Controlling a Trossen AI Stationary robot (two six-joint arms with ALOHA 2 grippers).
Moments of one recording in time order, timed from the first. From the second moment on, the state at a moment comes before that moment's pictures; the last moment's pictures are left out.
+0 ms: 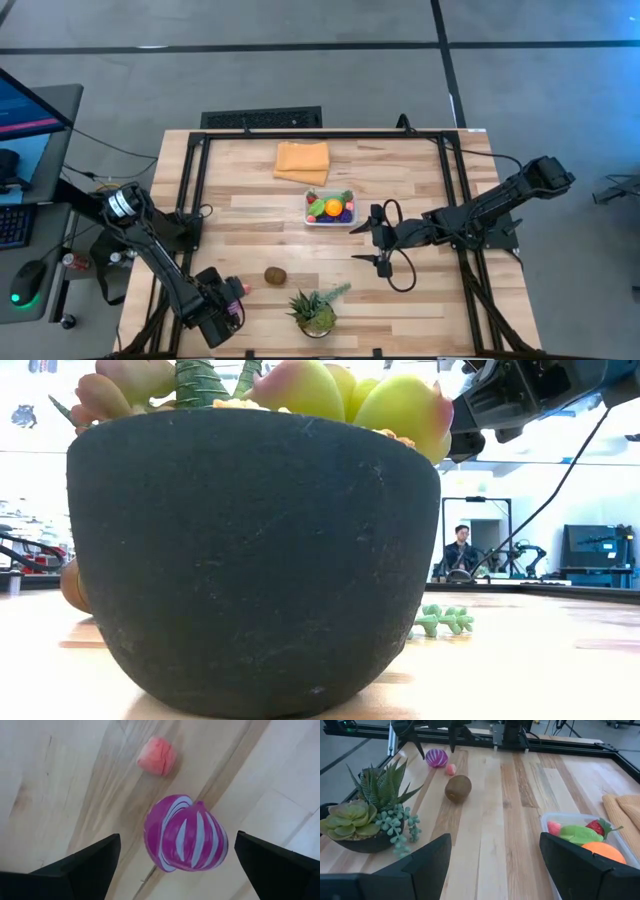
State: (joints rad) left arm -0.95 1.68 1.03 -0.90 -0.12 -1.49; right arm 0.35 1.30 0.58 0.27 0.26 0.02
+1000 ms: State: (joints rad) left arm -0.95 1.69 0.91 -0.74 -0.12 -1.45; right arm 0.35 1.30 0.58 0.27 0.26 0.02
